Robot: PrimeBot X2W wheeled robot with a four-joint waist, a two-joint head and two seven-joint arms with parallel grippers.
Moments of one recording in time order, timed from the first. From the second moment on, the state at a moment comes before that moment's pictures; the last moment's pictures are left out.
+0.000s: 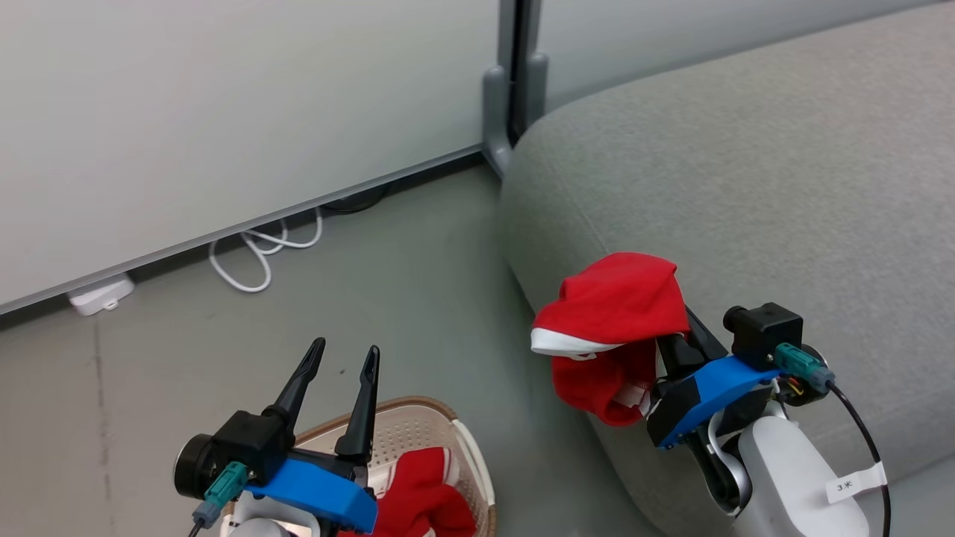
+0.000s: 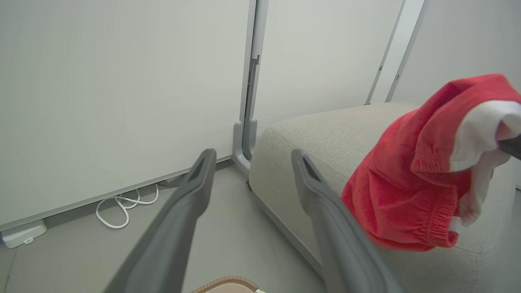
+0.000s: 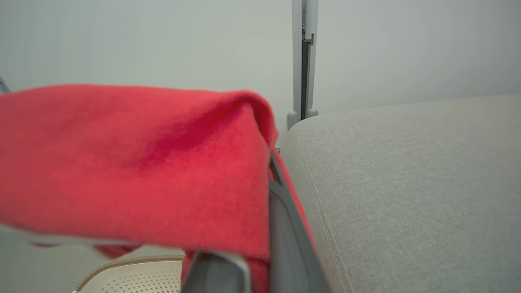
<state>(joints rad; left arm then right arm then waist) -0.13 0.16 -0.33 0.29 -0.33 -0.11 -0.26 -0.40 -0.05 0.17 0.55 0.20 0.13 -0.19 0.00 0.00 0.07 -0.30</state>
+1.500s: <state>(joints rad) -0.25 0.19 -0.33 0.21 -0.24 -0.12 -0.26 -0.85 -0.05 -0.23 0.57 0.04 0.13 -0.13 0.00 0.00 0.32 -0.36</state>
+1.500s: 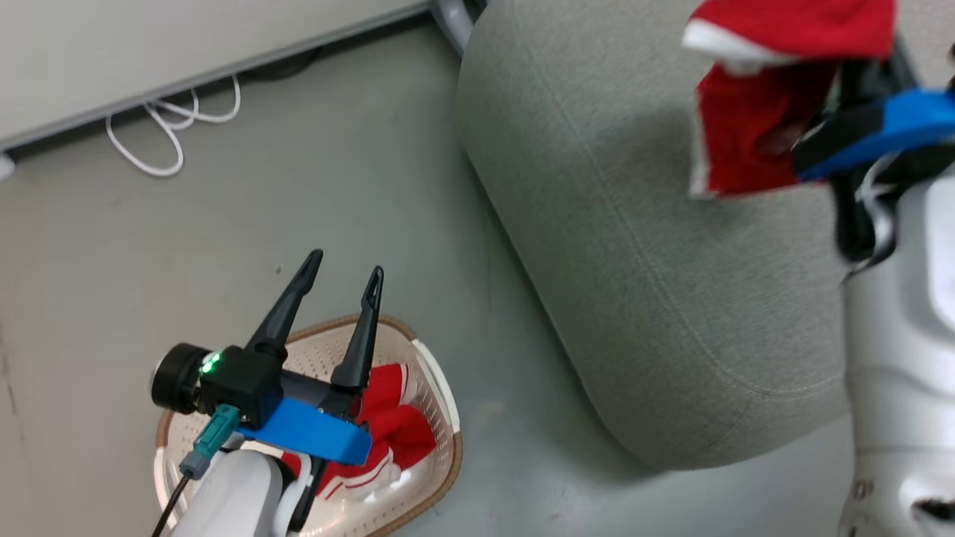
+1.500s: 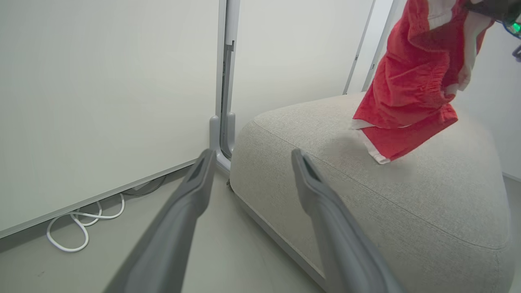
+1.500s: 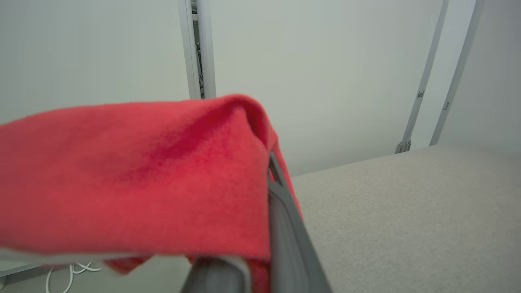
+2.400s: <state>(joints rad) -0.38 0.32 -0.40 0.03 -0.19 -0.13 -0.26 -1.16 -0.24 -0.80 0.83 -0.30 0.13 -0.18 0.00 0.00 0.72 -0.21</state>
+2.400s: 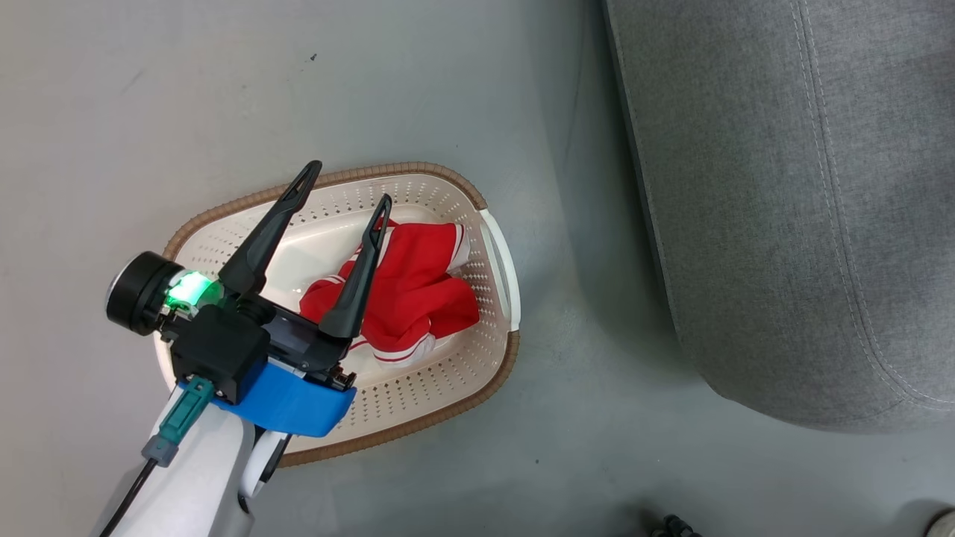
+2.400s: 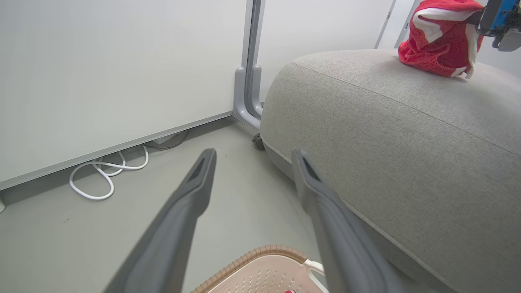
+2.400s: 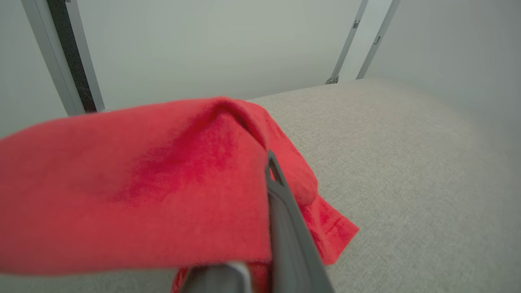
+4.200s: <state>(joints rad) -0.06 0.11 -0.15 0.21 -0.27 -0.13 -0.26 -0.36 -0.05 -0.26 0.47 -0.03 0.13 -0.23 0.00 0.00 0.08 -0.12</state>
